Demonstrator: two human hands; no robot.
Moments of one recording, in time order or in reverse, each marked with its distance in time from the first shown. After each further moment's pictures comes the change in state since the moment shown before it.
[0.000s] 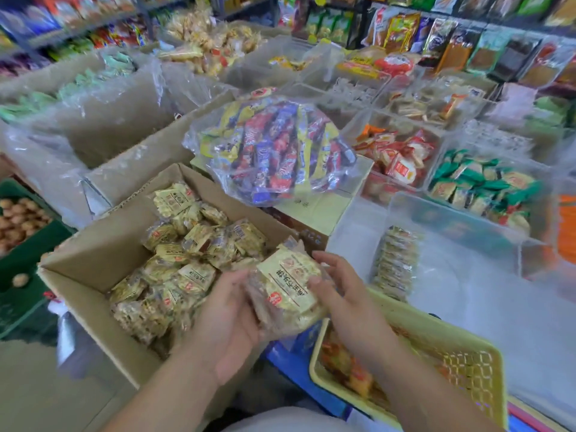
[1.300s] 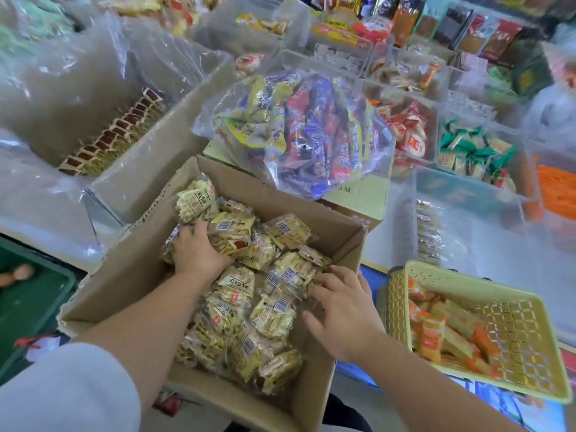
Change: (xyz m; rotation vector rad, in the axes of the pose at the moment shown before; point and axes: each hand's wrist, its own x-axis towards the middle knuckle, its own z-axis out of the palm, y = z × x) left_hand 0.180 0.133 -0.237 1.645 0.449 0.213; right_hand 0.052 0.041 0.159 -1.371 0.030 0.078
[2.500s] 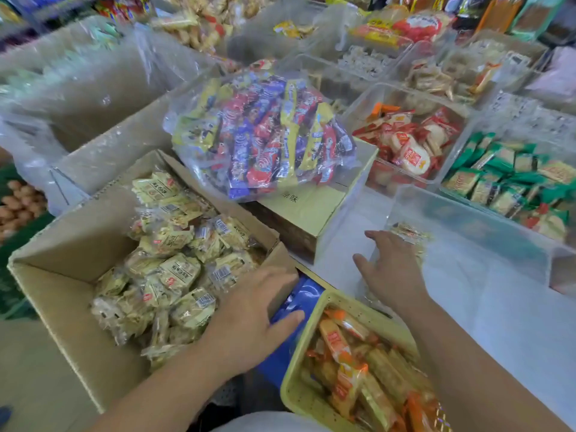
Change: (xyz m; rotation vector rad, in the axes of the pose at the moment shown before) left_hand -0.209 0.250 0.073 -0.050 -0.089 0.390; right_hand 0.080 0.294 -0.034 0.431 0.110 0.078
